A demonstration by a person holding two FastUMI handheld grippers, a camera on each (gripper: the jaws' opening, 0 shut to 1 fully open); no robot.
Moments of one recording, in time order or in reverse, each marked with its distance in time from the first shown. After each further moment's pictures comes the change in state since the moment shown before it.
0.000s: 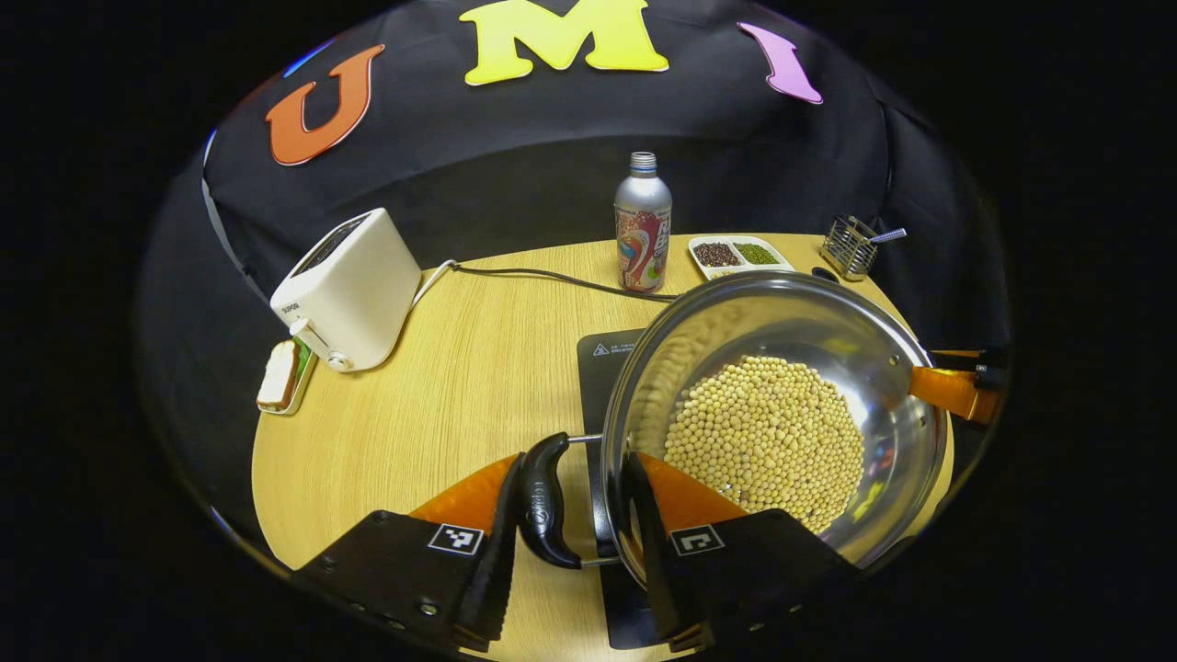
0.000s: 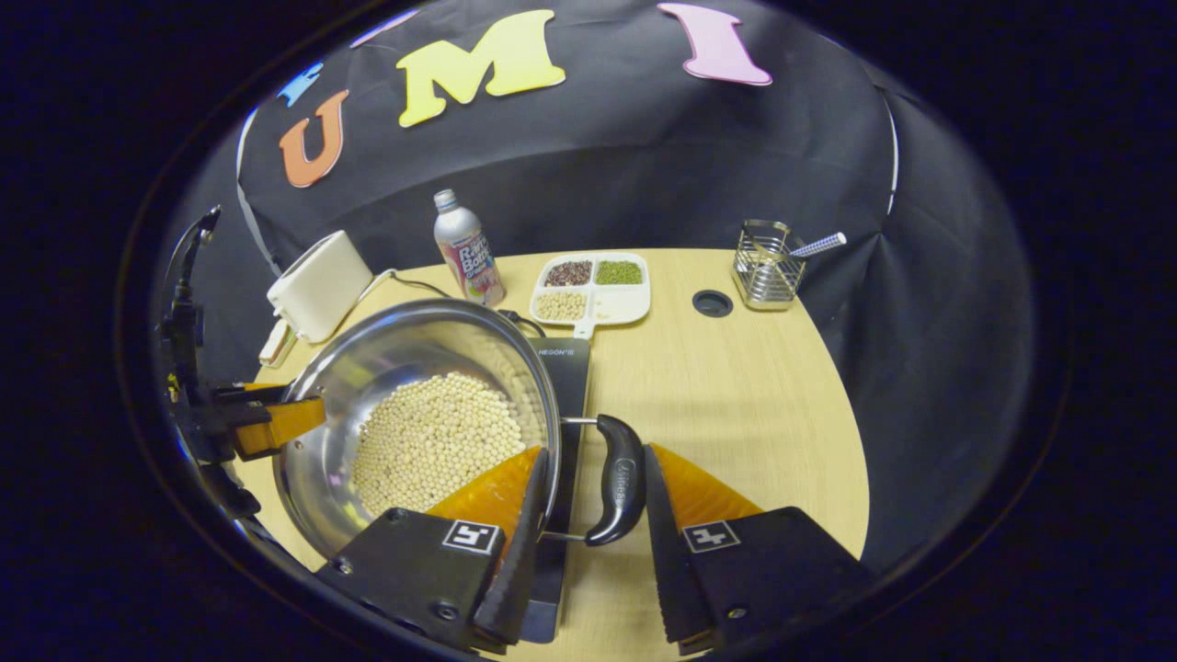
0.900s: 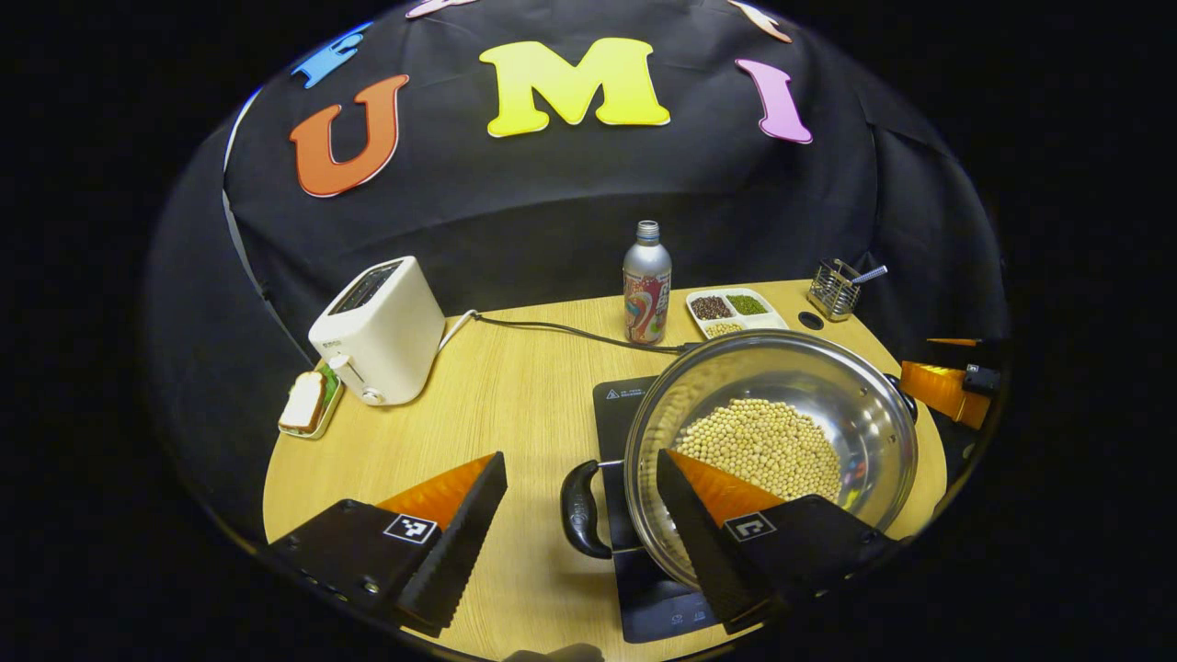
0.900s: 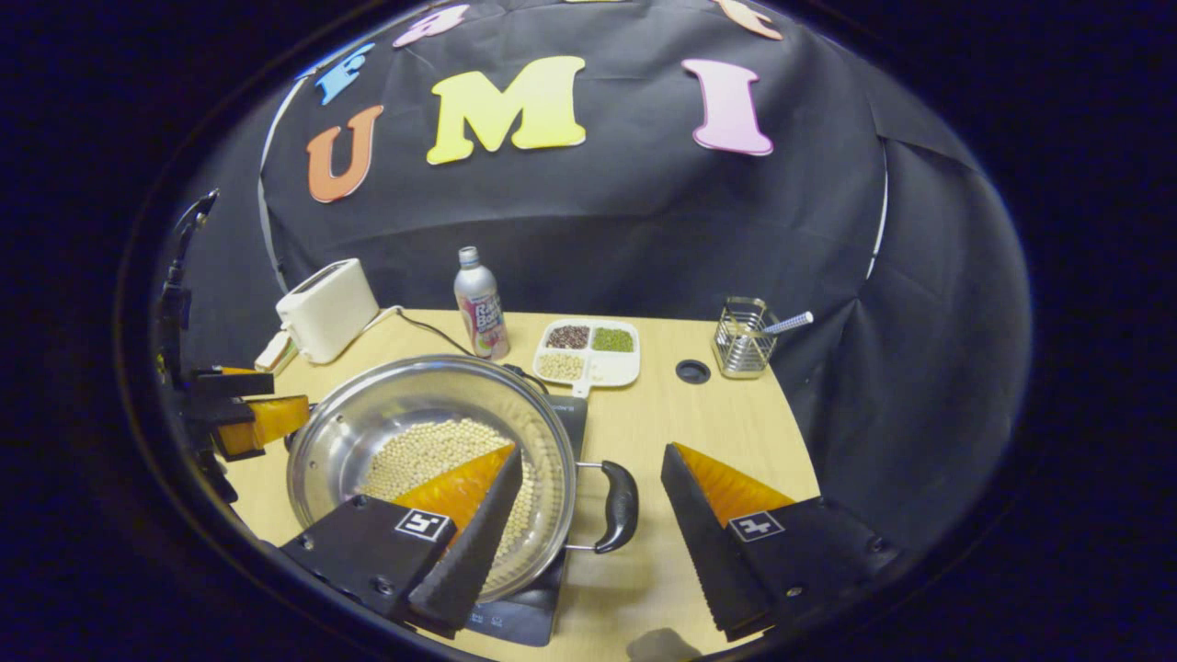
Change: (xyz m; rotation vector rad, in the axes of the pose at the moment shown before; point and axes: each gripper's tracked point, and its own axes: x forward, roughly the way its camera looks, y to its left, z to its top) left arm -0.054 0.017 0.031 -0.004 -0.190 0.026; right arm -0.051 0.017 0.037 -0.103 -0.215 -0.060
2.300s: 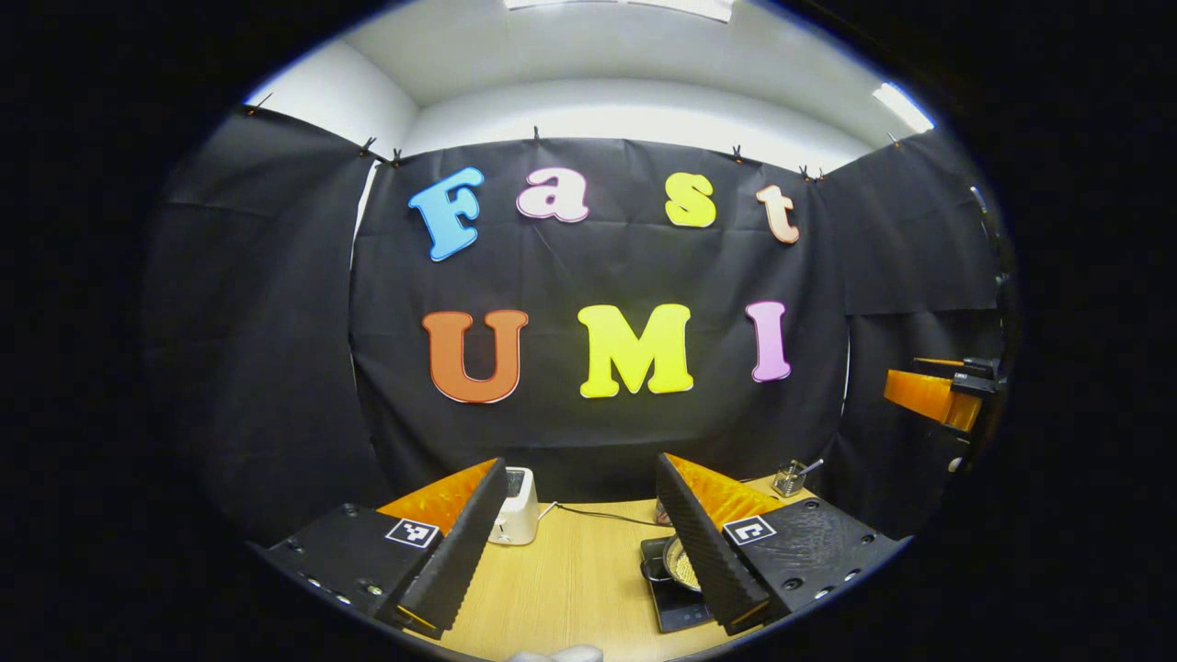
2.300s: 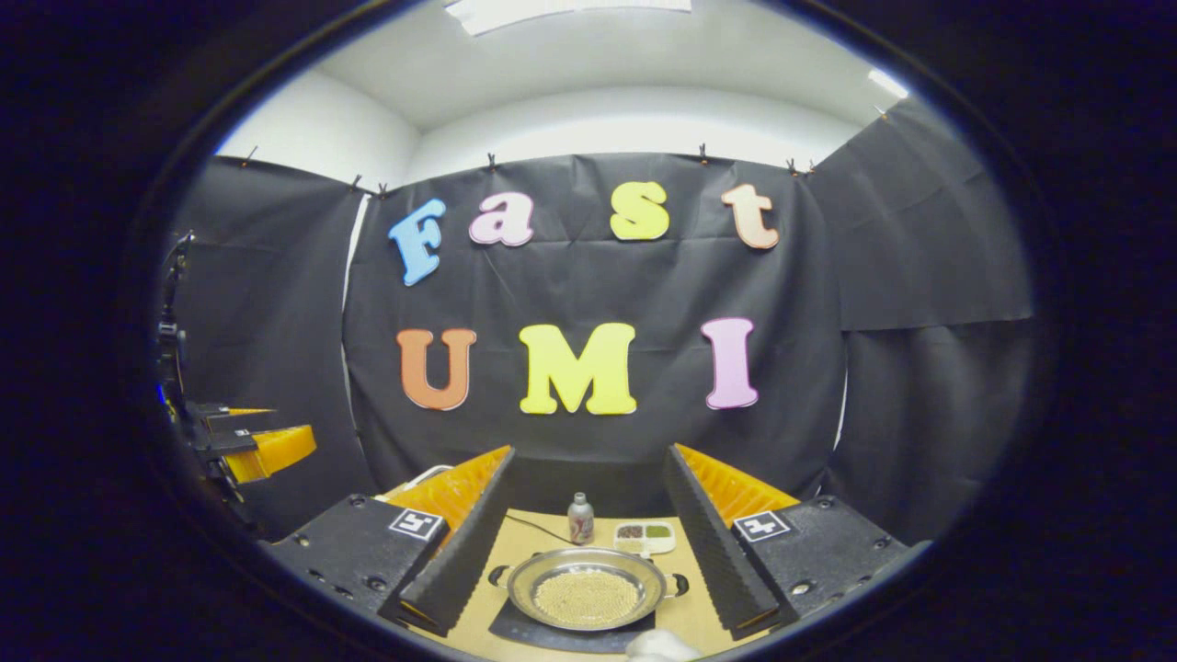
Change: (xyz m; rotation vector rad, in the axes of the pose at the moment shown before) left arm -0.352 0.133 0.129 -0.100 -0.699 0.066; right arm -0.347 0.126 0.170 0.035 -0.668 0.051
